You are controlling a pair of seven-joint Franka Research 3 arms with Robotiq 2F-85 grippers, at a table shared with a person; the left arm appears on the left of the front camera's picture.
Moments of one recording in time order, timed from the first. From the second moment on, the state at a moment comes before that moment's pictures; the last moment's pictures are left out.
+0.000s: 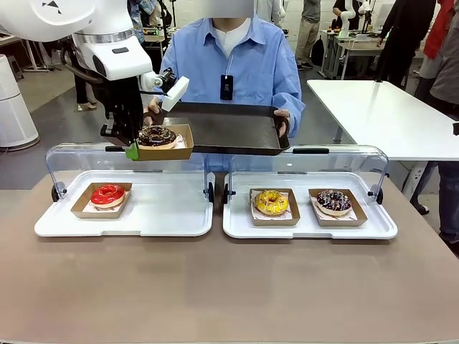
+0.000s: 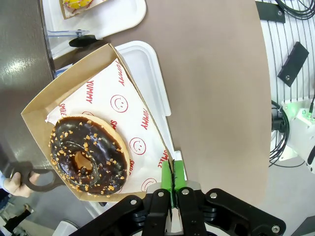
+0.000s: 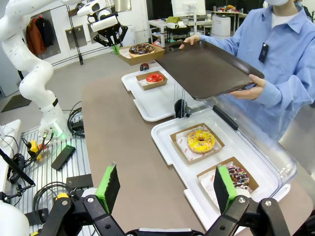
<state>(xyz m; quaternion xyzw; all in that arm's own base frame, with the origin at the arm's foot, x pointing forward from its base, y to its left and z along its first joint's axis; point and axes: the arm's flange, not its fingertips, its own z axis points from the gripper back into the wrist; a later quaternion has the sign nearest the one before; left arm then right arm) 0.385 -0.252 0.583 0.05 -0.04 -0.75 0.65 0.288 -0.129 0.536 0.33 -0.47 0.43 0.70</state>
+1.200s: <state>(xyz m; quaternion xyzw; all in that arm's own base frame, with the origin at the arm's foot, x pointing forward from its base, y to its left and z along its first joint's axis) 0.540 -0.211 0.649 0.05 -0.02 -0.78 0.62 0.288 -0.129 0.536 0.33 -0.47 0.43 0.70</state>
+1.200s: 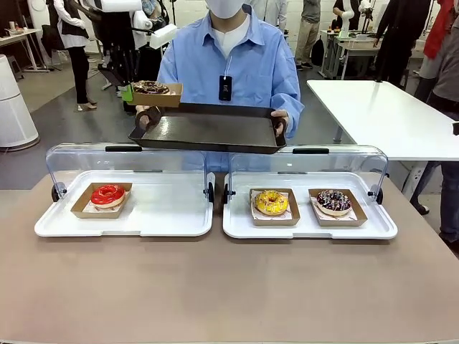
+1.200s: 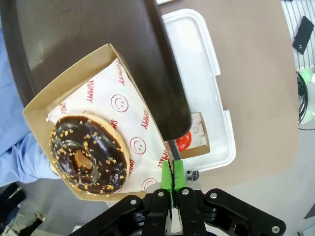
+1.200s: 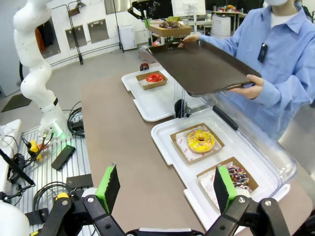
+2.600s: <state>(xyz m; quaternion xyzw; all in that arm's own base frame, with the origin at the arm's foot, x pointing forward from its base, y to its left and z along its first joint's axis) 0.603 -0.228 0.579 -0.01 -0.01 -0.80 0.60 0.288 -0.129 0.536 0.33 -0.47 0.43 0.70</state>
